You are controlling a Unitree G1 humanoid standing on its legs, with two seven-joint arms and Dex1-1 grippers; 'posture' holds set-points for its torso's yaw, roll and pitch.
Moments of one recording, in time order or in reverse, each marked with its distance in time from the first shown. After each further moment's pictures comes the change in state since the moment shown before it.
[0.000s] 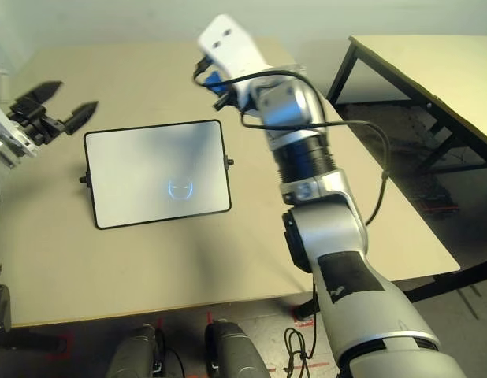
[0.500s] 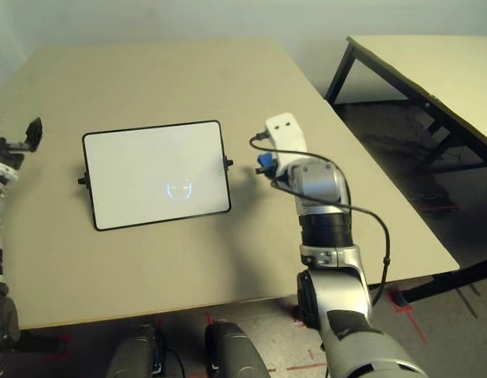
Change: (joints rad) left arm 0.119 -0.095 0.078 0.341 0.008 -0.179 0.144; right arm 0.318 0.079 -0.065 -0.163 0.132 0.194 -0.175
